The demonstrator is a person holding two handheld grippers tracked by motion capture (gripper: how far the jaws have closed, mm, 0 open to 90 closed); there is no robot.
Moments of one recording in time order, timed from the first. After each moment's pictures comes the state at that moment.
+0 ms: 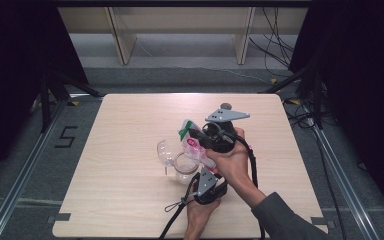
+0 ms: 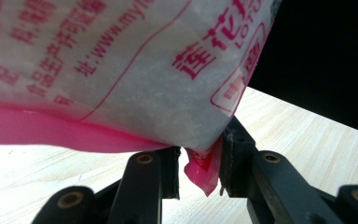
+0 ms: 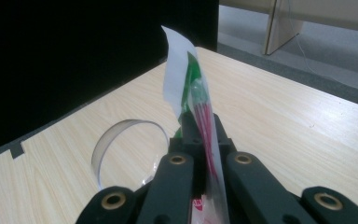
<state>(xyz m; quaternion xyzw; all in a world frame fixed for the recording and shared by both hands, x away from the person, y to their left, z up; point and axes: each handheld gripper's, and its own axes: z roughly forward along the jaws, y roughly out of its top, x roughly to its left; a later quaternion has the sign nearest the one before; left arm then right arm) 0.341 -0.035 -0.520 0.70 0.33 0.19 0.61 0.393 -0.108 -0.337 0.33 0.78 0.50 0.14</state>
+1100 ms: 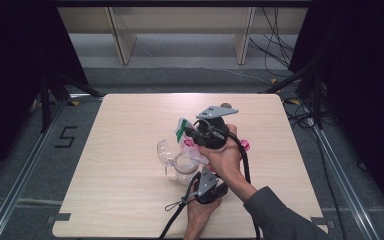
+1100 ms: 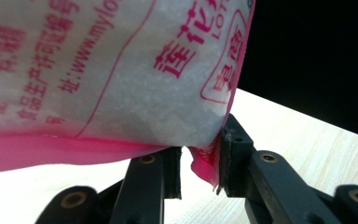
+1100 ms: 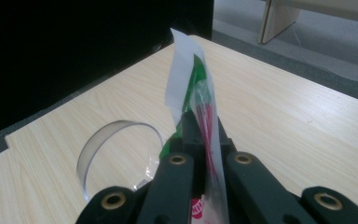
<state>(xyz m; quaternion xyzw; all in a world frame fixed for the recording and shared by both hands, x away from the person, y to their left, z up) 0.341 -0.035 -0.517 0.70 0.31 0.19 0.61 0.403 -0.092 -0.339 0.35 0.80 0.47 0.14</state>
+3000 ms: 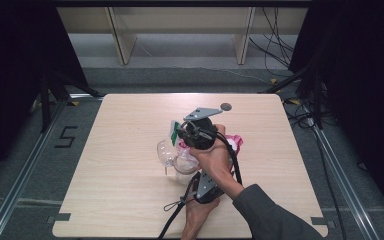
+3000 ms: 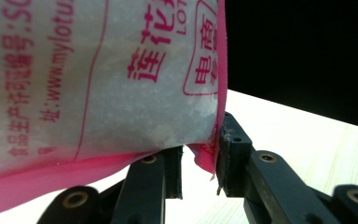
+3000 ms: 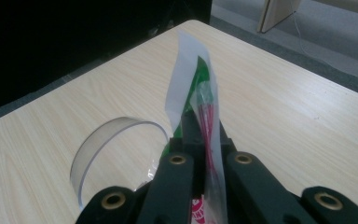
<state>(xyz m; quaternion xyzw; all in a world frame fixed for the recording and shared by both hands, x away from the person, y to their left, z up) 0.343 -0.032 -0.519 0.70 0.28 0.22 0.62 0.408 -0.066 -0.348 0.34 0.81 0.45 0.17</state>
